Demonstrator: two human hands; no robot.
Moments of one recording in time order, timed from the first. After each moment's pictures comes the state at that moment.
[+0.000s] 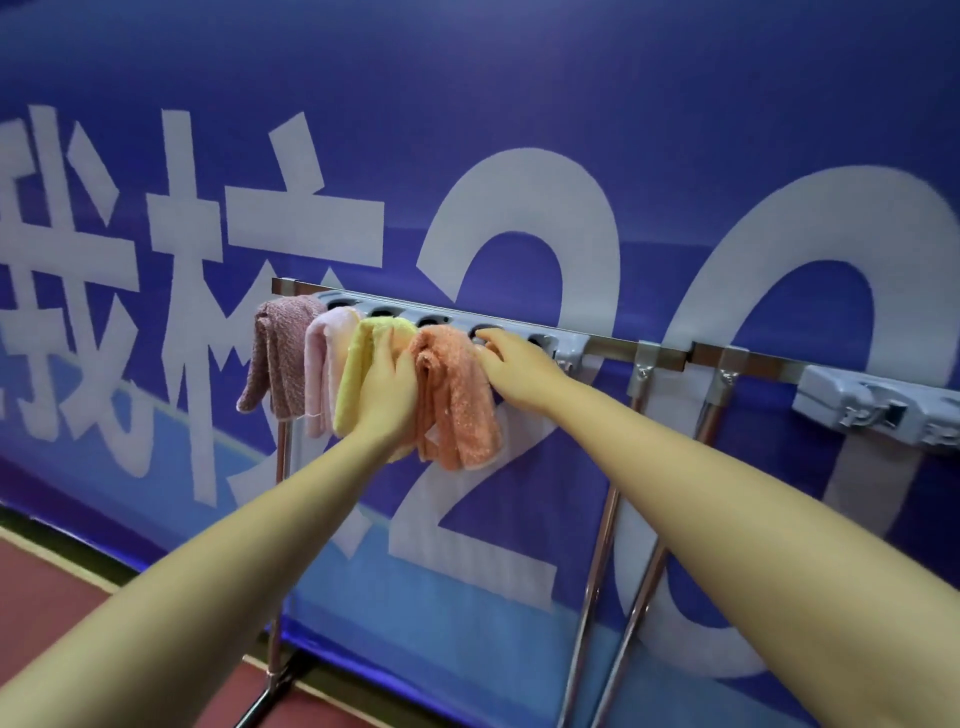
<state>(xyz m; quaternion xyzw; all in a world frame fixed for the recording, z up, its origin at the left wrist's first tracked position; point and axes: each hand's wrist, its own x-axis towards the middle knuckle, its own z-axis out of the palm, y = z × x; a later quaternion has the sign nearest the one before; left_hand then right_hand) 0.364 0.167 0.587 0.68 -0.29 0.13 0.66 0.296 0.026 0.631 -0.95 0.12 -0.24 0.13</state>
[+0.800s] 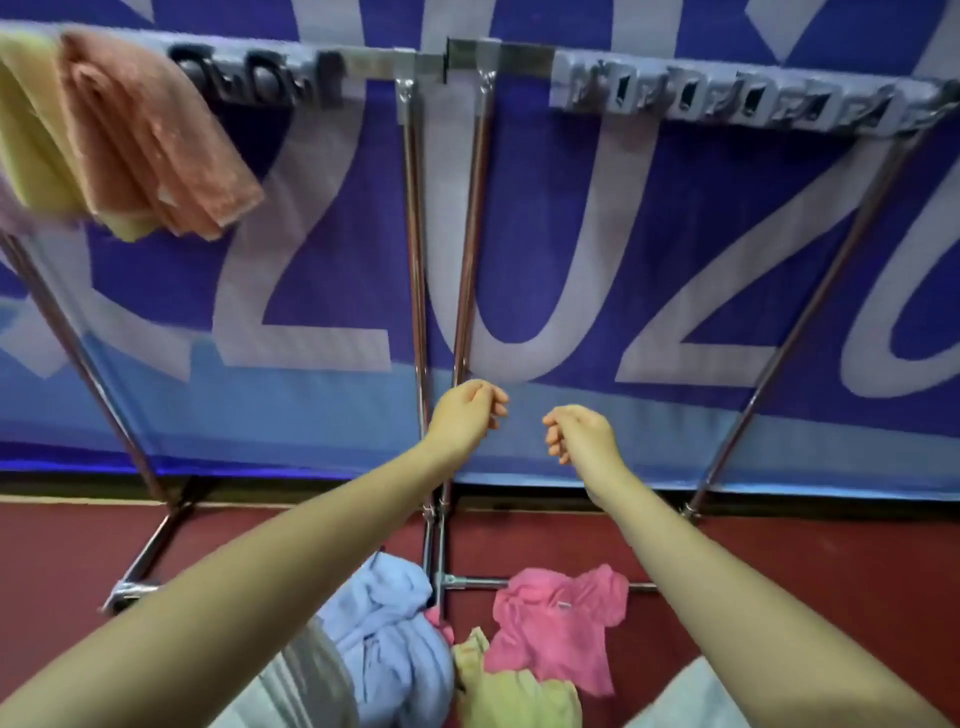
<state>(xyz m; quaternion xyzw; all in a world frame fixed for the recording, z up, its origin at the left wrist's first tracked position) 0.074 0.045 0.345 0.69 -0.37 -0.30 0.55 -0.063 -0.030 0.328 -0.63 0.47 -0.33 0.53</state>
